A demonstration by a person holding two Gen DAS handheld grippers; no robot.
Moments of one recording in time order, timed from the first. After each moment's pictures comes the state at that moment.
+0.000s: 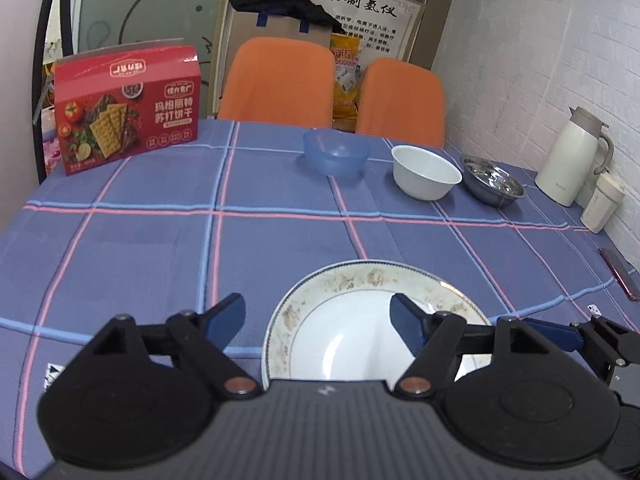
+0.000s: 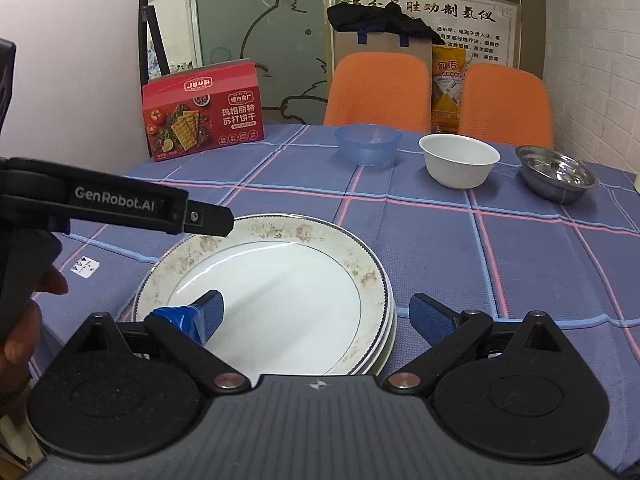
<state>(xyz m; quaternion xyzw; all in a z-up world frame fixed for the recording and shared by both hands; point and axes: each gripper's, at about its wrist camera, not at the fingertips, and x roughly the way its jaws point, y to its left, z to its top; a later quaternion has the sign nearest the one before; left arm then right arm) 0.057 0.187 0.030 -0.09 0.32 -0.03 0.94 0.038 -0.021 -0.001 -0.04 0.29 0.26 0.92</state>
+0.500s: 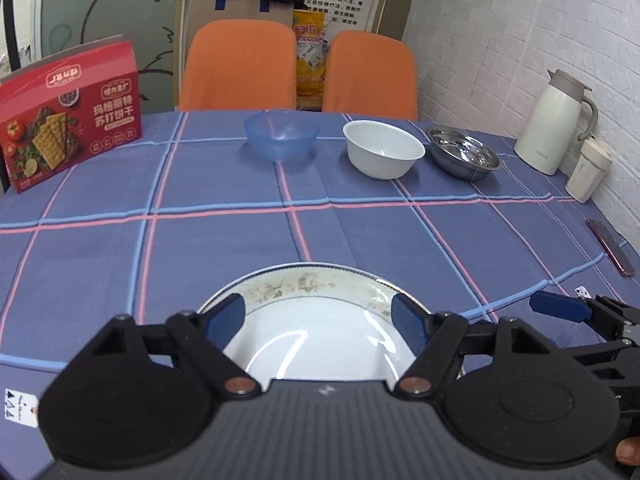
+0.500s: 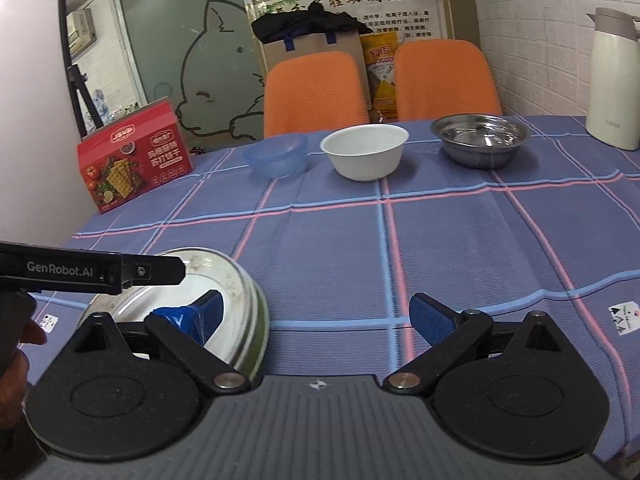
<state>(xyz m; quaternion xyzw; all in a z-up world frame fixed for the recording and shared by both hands) 0.097 0.134 0.027 -0.06 0.36 -0.07 0.93 0.082 -0.100 -0.005 0.05 0.30 0.19 0.93</state>
